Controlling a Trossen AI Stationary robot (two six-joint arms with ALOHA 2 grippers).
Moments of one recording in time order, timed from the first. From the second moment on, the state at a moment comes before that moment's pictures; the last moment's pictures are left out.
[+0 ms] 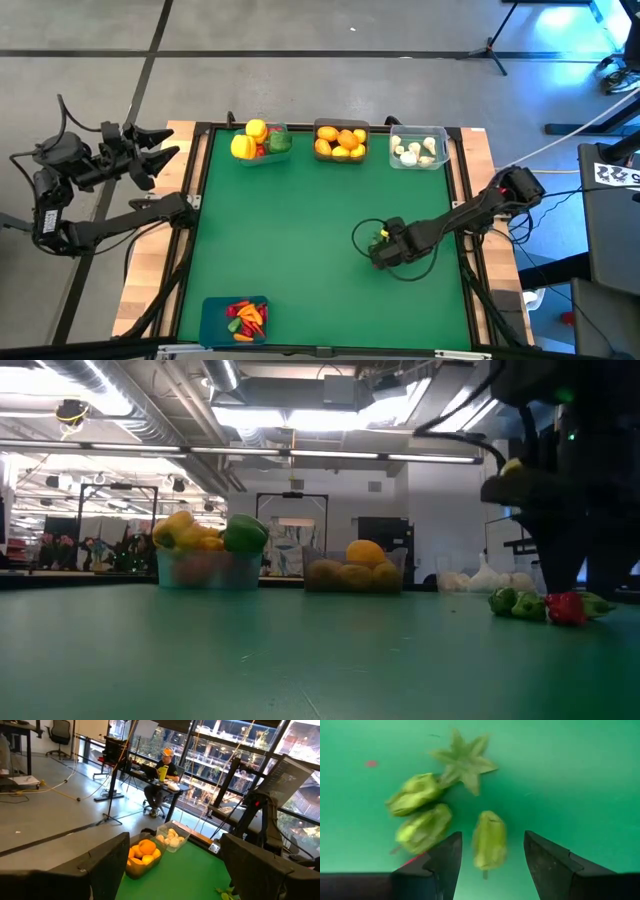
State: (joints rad) left arm 0.55 0.32 1.19 -0.91 -0.02 -0.29; right arm 0.43 1.62 0.91 -0.79 0.12 1.70
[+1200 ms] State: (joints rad) left arm 0.55 0.32 1.19 -0.91 -0.02 -0.29; right arm 0.43 1.69 1.07 -0.82 0.06 1.56
